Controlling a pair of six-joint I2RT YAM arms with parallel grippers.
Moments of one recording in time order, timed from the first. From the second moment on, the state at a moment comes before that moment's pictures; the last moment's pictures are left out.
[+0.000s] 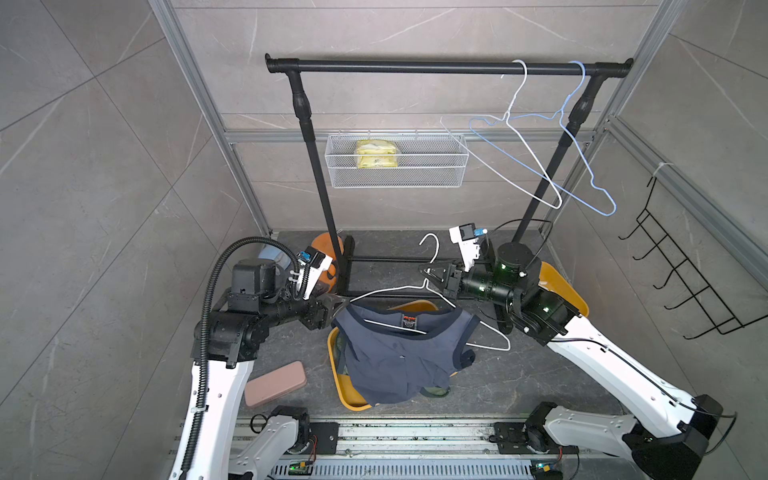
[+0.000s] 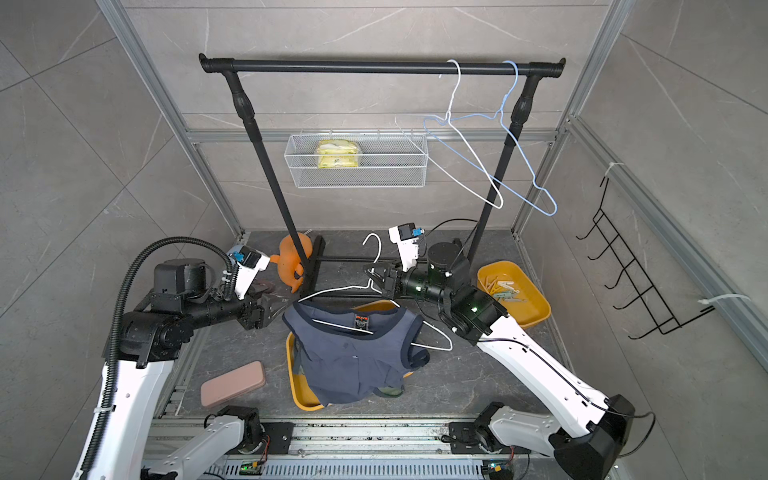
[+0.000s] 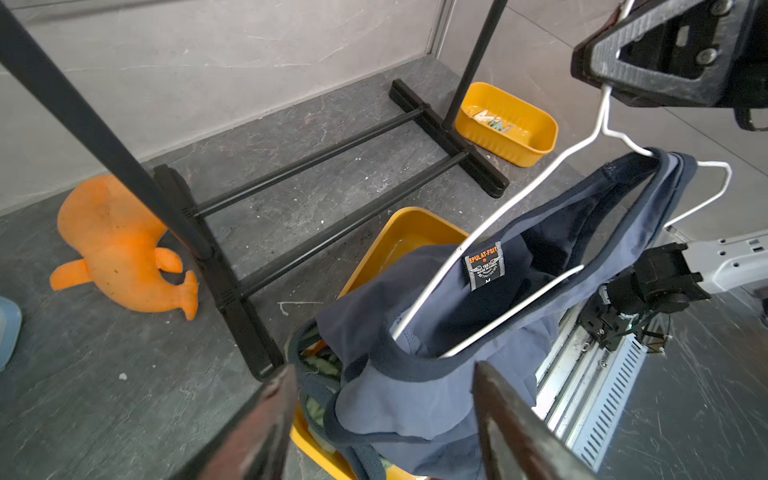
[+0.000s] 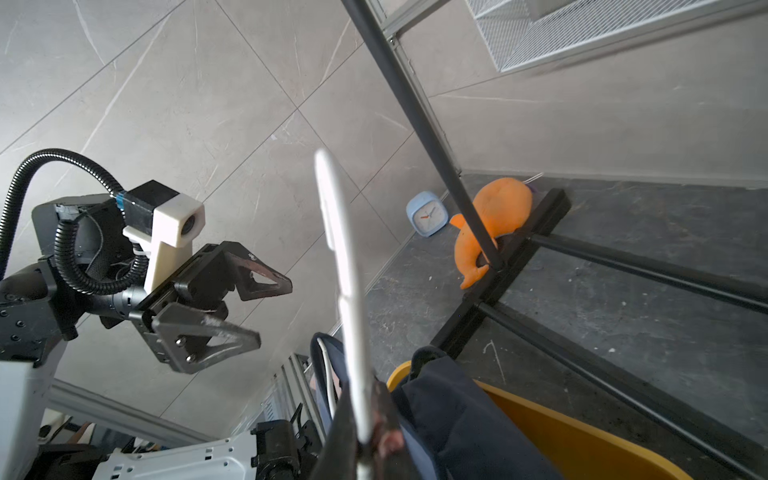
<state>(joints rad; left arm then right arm) -0.15 0.94 1.39 -1.13 0.62 0.26 0.67 1.16 1.22 -0.21 -0.39 0.52</state>
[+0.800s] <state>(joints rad) -0.15 0.97 1.34 -1.32 0.74 0.76 0.67 1.10 1.29 -0.32 -0.39 0.47</state>
